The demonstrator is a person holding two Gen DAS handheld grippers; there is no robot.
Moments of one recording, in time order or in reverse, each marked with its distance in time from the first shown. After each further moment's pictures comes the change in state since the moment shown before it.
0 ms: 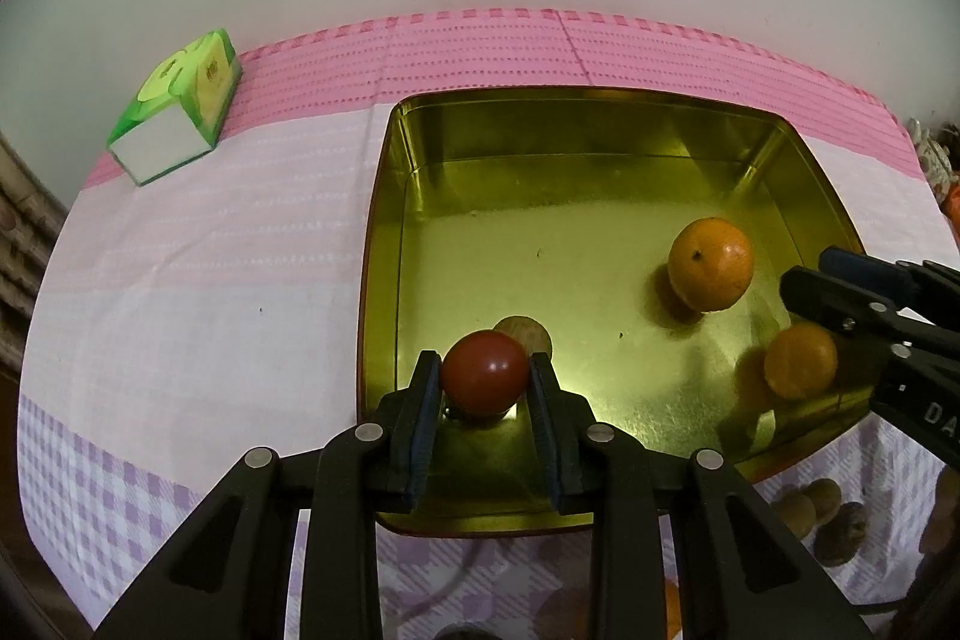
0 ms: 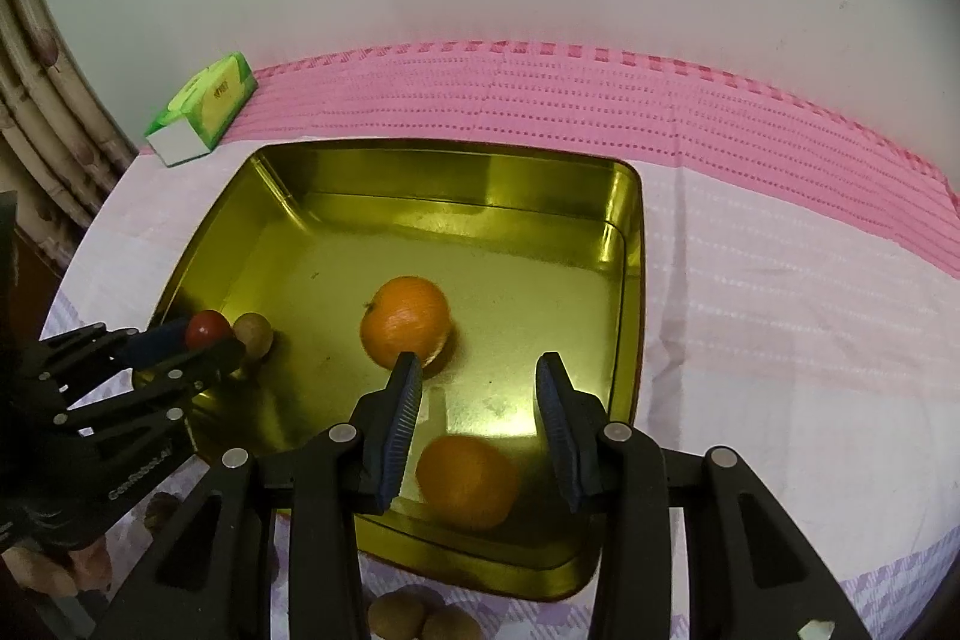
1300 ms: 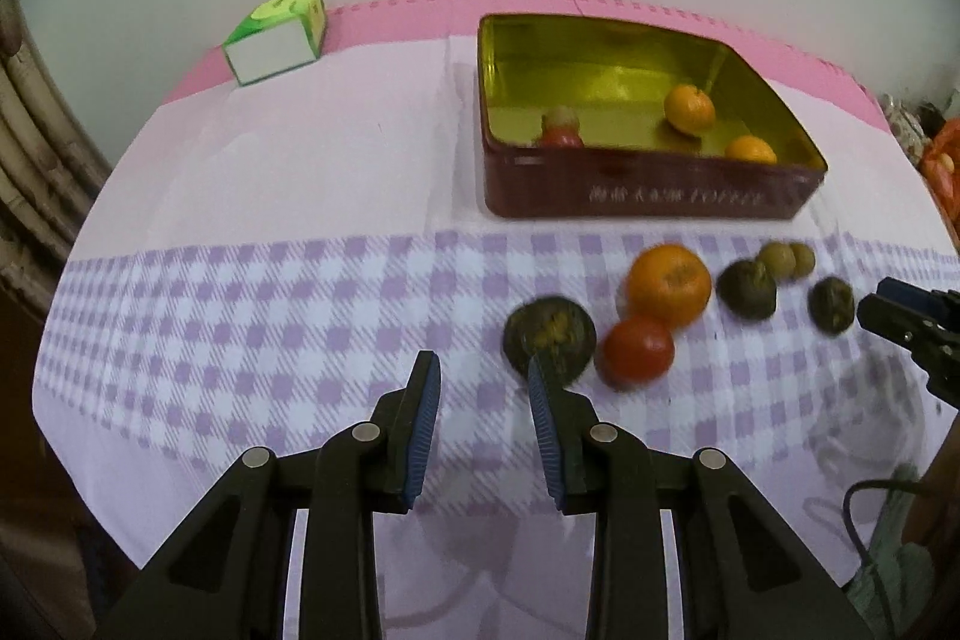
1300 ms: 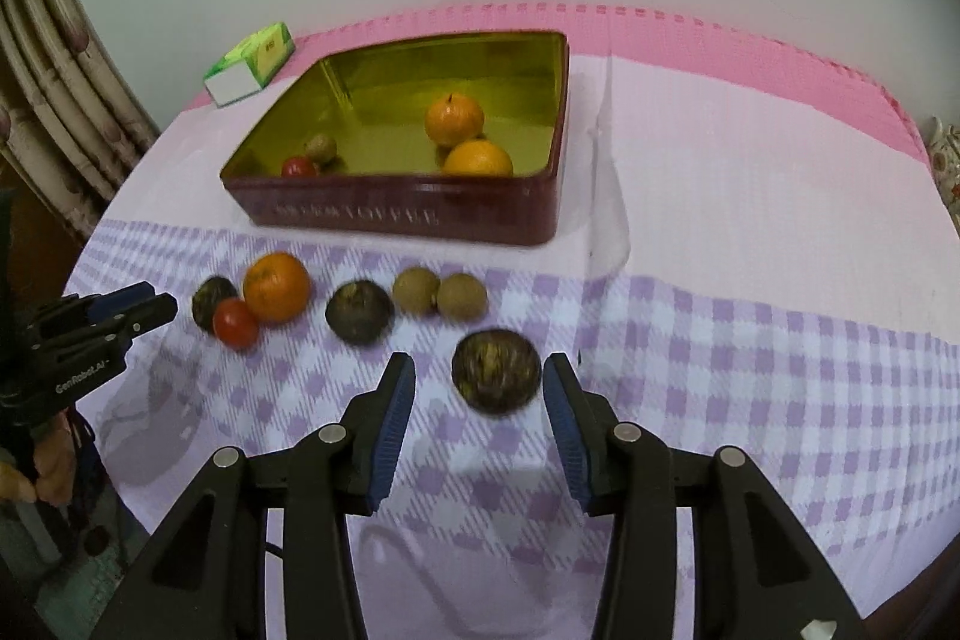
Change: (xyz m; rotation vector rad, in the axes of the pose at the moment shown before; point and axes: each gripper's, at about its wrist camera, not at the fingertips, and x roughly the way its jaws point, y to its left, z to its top) left arm -0.084 0.021 -0.139 -0.022 -0.033 0.014; right arm -0.079 0.001 -0.139 0.029 0.000 0.003
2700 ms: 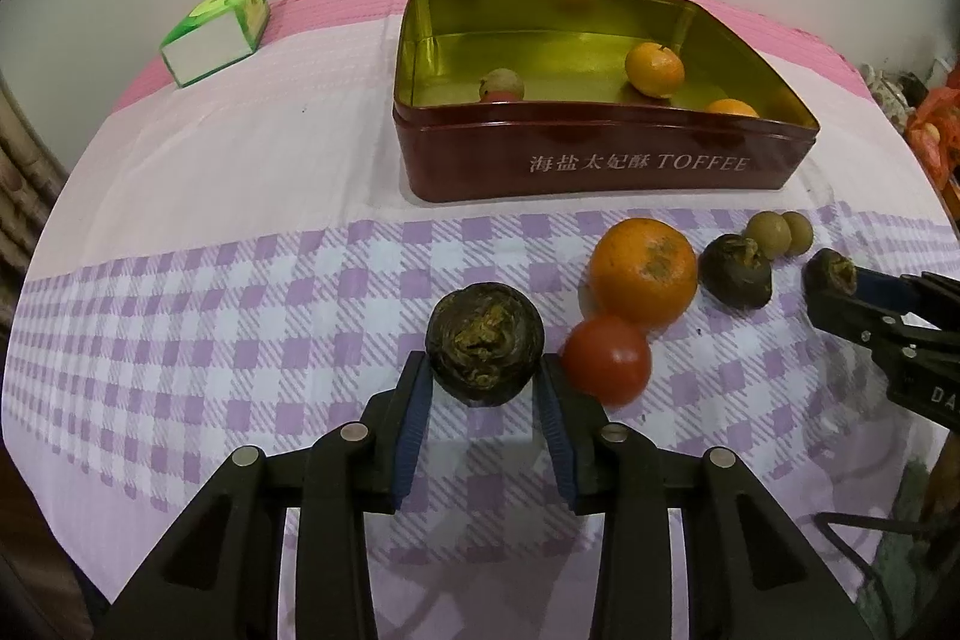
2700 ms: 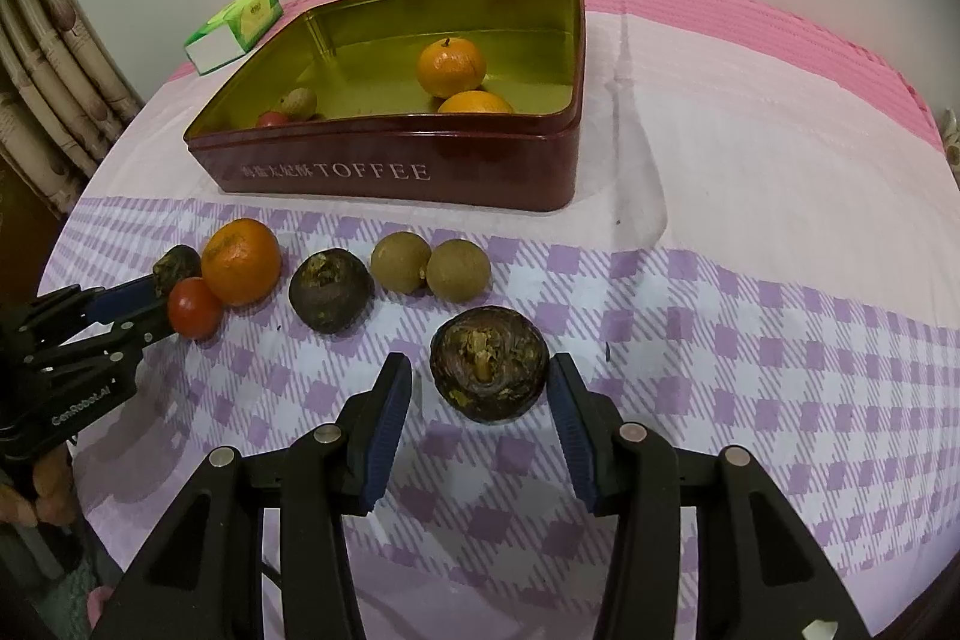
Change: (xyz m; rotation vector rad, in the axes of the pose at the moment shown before) left arm 0.038 -0.020 0.002 0.062 0.015 -0.056; right arm 0.036 0.002 0.001 -0.009 0.044 -0.013
